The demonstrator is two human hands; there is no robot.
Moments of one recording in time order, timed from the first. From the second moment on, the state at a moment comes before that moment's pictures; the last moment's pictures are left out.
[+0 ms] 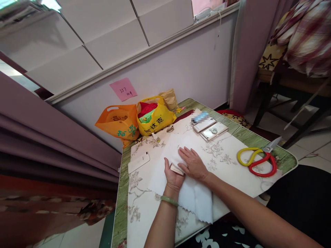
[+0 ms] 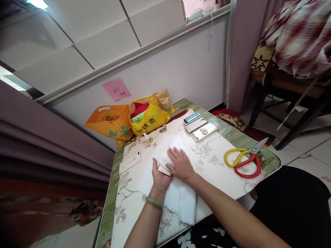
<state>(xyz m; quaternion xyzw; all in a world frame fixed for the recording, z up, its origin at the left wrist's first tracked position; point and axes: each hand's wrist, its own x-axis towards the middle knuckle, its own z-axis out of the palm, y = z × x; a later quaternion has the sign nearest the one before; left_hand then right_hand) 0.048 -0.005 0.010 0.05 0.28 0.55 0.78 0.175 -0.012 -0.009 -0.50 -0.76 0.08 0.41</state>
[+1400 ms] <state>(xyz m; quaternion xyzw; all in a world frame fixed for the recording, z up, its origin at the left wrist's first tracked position) 0.044 -0.002 0.009 0.06 0.36 0.62 0.70 0.203 0.003 -0.018 -0.54 -0.31 0.34 0.71</state>
